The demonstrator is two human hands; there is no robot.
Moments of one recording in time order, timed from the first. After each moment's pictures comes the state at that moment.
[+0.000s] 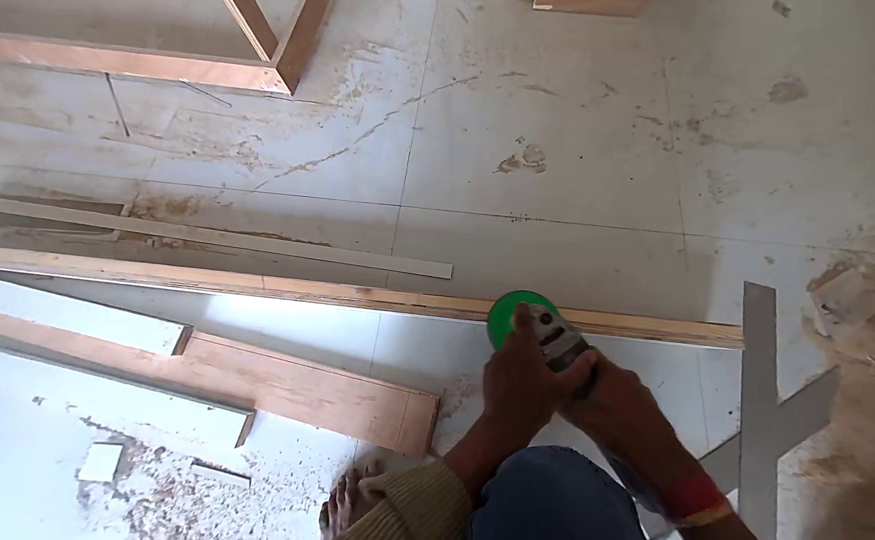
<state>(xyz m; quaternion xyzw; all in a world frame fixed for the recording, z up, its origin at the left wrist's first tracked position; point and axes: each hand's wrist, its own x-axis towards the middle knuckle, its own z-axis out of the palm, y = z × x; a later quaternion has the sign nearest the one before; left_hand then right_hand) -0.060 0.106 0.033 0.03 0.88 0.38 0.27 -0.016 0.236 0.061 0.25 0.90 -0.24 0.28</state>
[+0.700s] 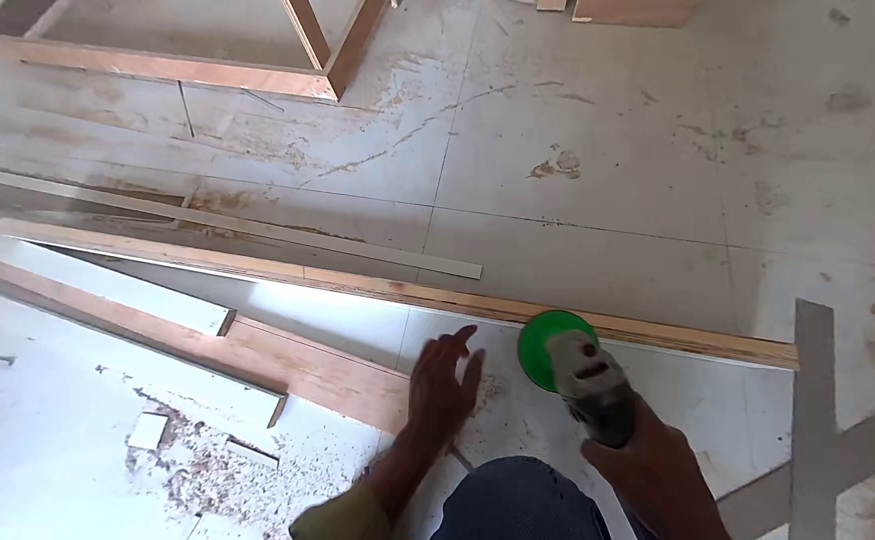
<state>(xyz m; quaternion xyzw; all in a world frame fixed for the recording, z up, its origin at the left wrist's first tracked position) -0.048 -0.030 -0.022 0.10 0.93 0.34 0.00 0.038 0.211 0.054 0.26 0.91 -0.28 0.17</state>
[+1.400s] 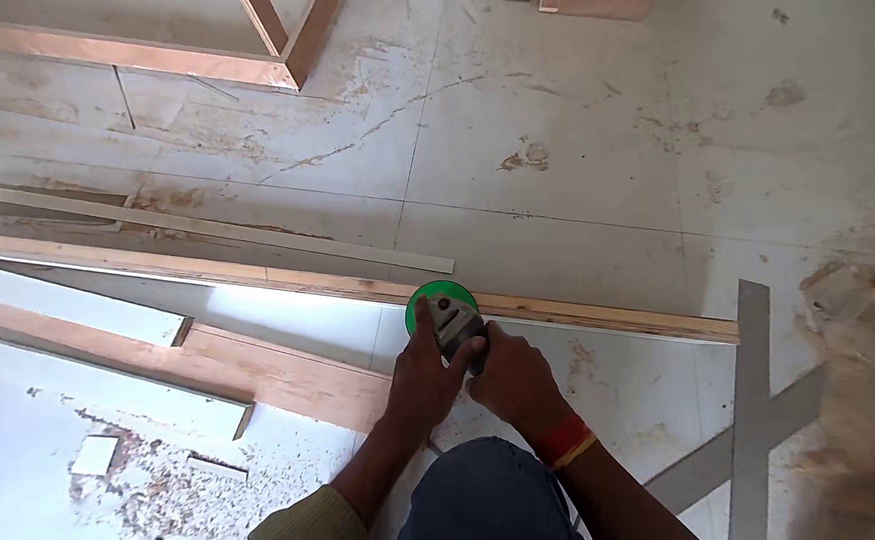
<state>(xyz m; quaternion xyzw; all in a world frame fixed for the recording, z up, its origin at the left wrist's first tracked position) -0.063 -0.008 0.026 -0.03 0.90 0.38 0.20 -0.064 0.134 0.065 0.15 0.89 -0.25 0.36</state>
